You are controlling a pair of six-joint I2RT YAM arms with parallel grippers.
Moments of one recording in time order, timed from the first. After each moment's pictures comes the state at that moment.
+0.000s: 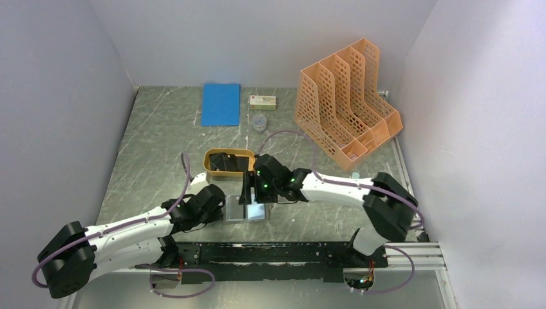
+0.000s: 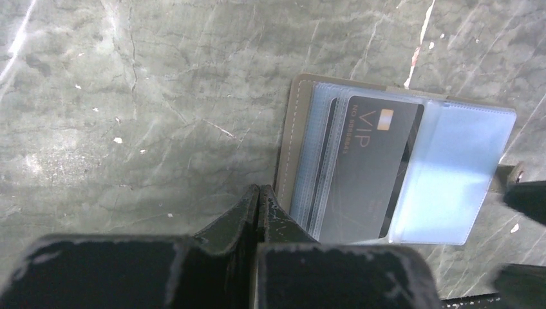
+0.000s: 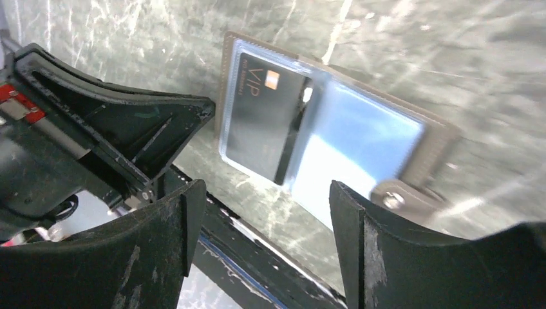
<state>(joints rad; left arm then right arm) -0.91 0.95 0.33 -0.39 -0.35 -1.11 1.00 1.60 0.92 -0.17 -0.14 0.84</state>
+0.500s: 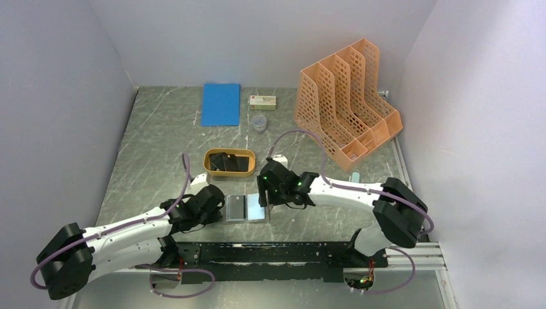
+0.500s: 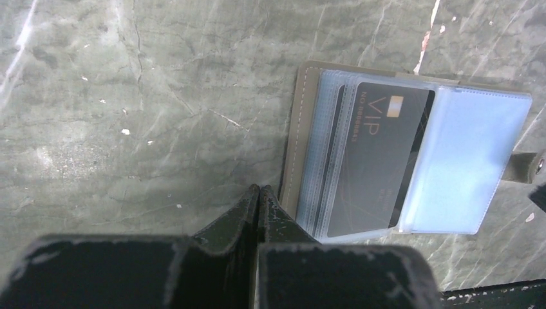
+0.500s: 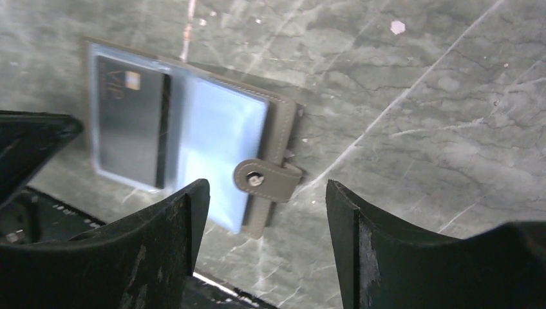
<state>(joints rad) -0.91 0.93 0.34 -0.43 -0.33 -1.09 1.00 1.46 0.85 -0.34 0.14 0.72</state>
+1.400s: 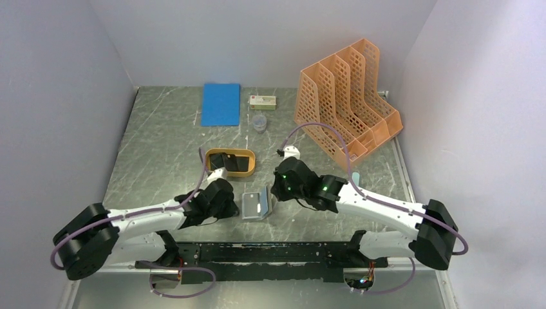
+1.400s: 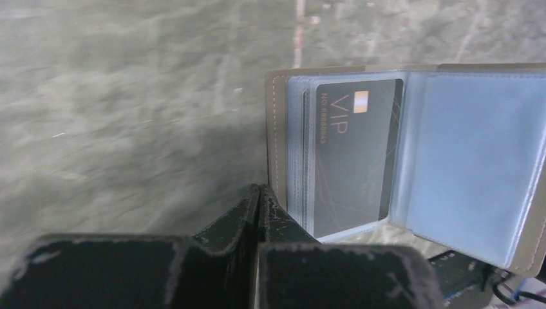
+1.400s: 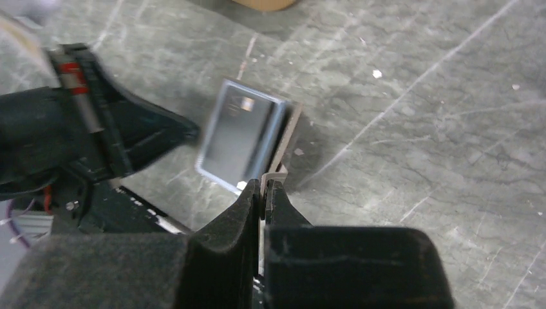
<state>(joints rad) -0.91 1.11 0.36 -0.15 -0.20 -1.02 1.01 1.21 0.80 -0.37 0.21 0.62</state>
